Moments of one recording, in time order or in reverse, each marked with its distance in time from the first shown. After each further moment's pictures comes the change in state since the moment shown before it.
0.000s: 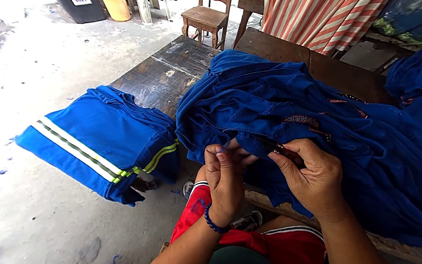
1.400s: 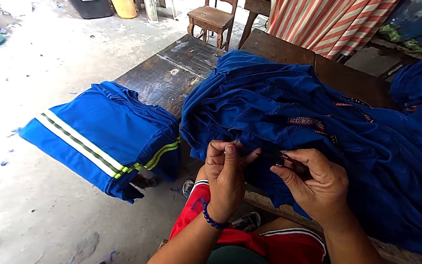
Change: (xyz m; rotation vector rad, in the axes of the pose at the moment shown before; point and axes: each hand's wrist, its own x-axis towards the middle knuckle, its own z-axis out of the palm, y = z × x) left_hand 0.005 0.008 0.002 -0.097 0.076 -0.057; right_hand -0.009 0.000 -0.002 0.168 -0.042 -0.019
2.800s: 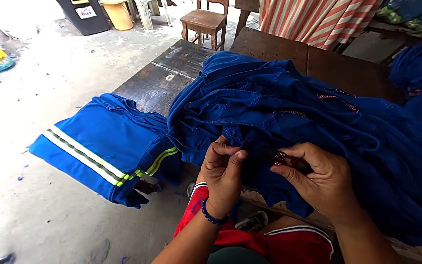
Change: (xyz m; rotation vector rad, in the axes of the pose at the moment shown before) left_hand 0.006 -0.020 -0.005 0.358 -0.154 0.221; right_hand -0.004 0.013 -0.026 0.045 -0.046 0.071
